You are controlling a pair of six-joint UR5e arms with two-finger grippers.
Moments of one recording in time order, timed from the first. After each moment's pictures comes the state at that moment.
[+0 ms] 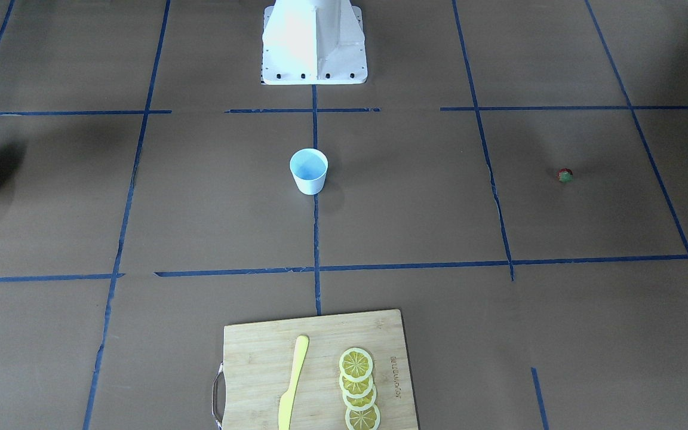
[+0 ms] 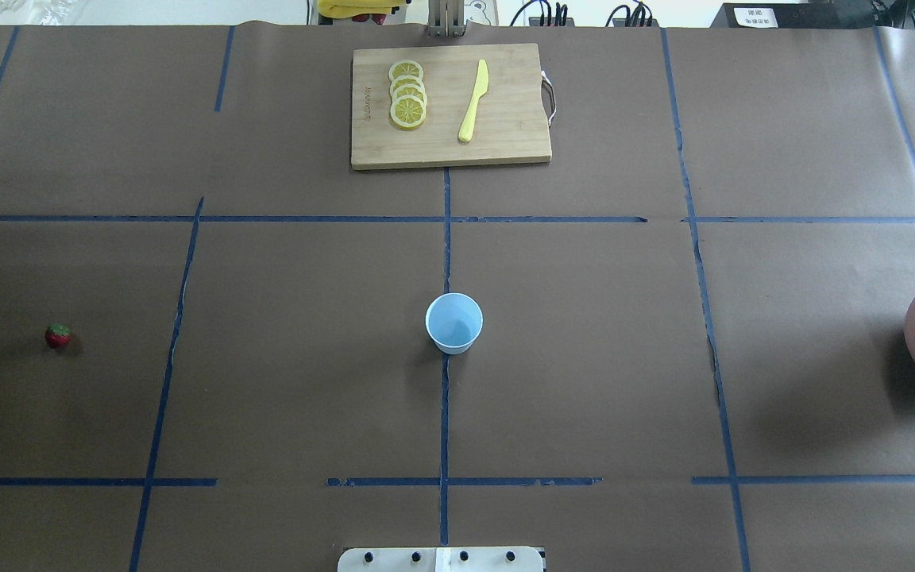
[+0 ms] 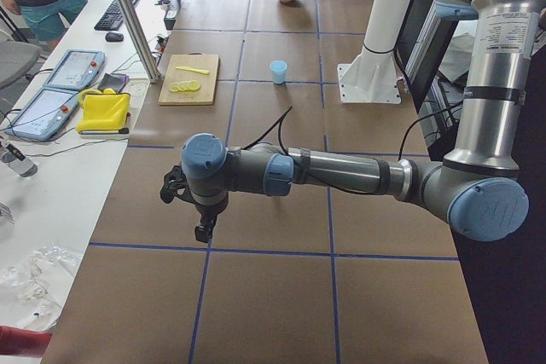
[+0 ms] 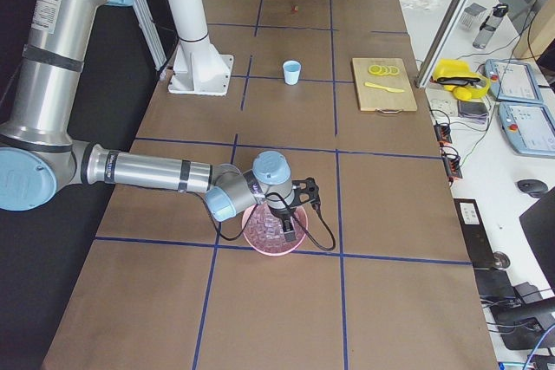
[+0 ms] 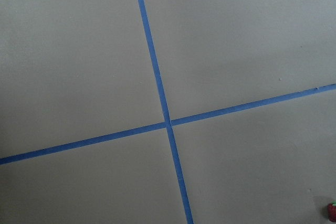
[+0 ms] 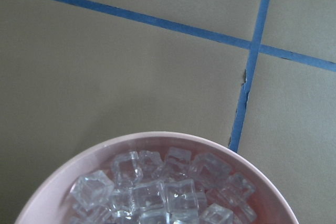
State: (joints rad) left arm -1.63 -1.64 -1.62 -1.56 -2.42 0.18; right arm 1.25 -1.85 1.69 -0.93 2.21 0.28
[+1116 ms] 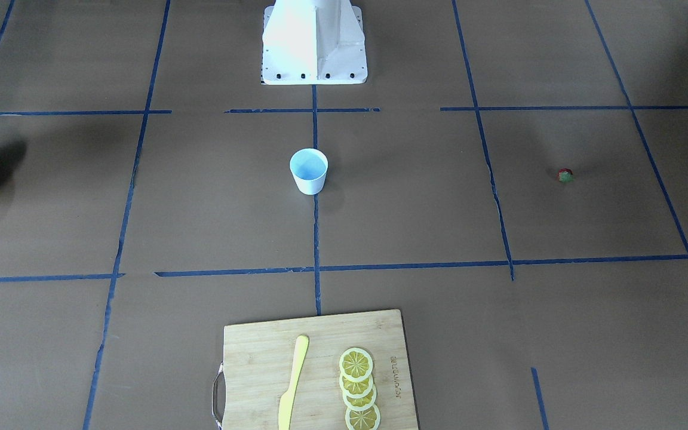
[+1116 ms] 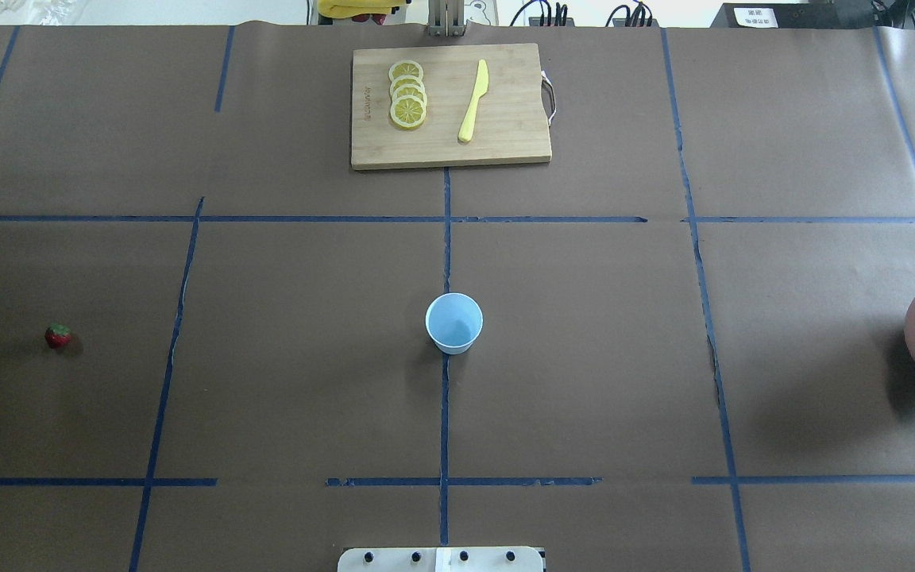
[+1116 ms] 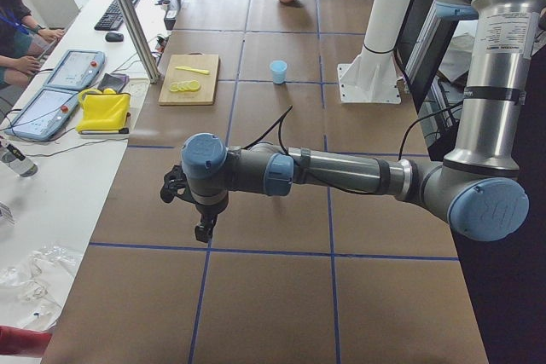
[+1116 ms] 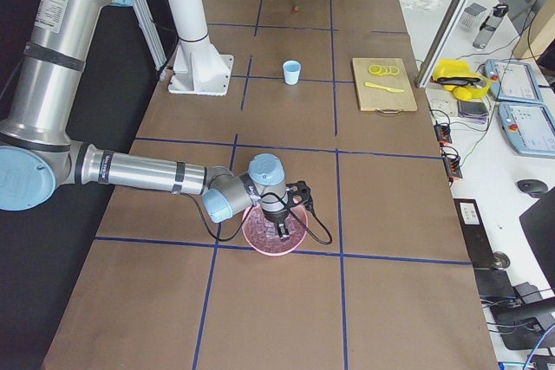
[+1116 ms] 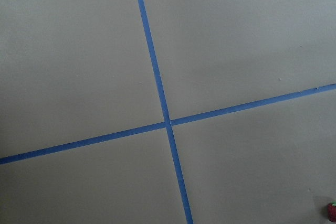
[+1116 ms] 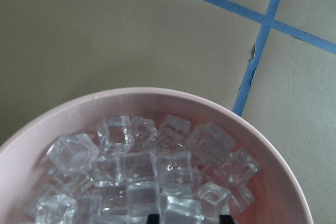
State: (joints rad) left arm -1.63 -1.64 -1.62 -1.56 -2.42 0.18; right arm 1.21 -1.89 1.68 -0.93 2.15 0.21
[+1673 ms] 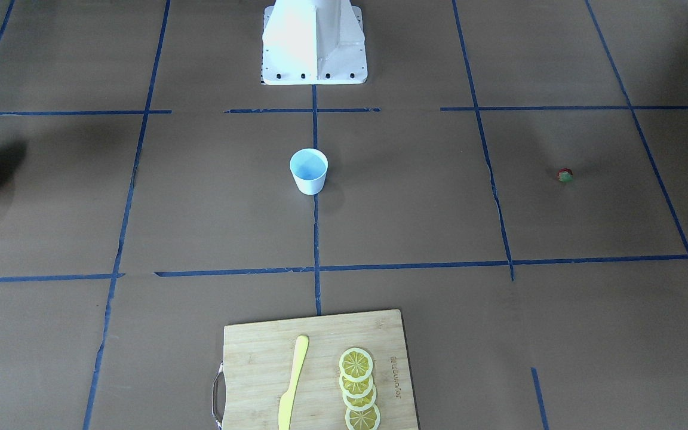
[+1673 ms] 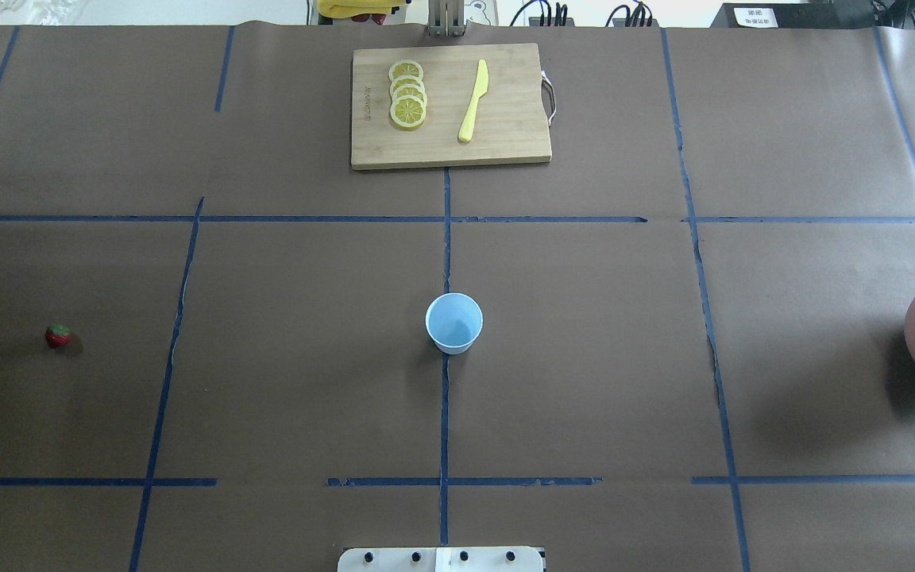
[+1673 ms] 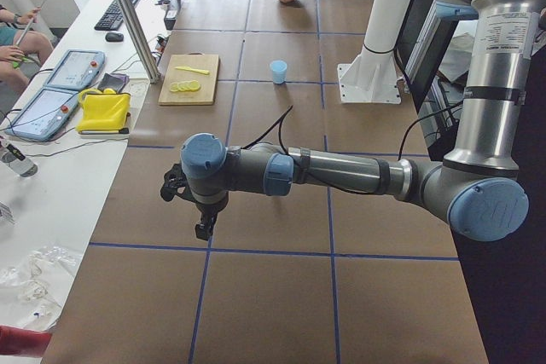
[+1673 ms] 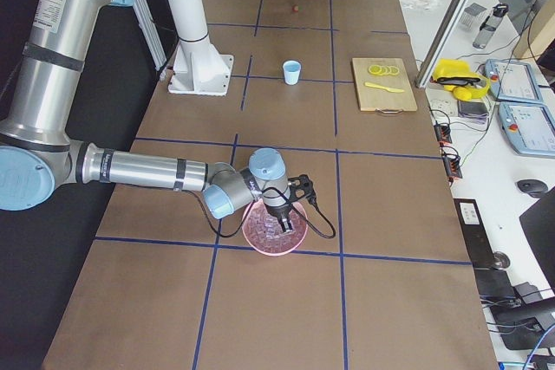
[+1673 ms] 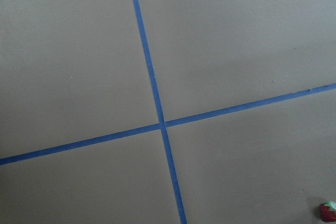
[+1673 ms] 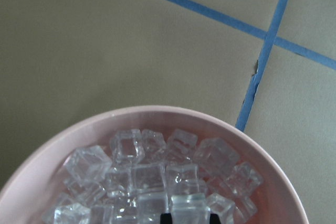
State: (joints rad) left arm -1.63 -1.65 -1.62 -1.56 -2.47 0.18; right arm 1.25 -1.87 1.73 -0.93 2.17 0.21
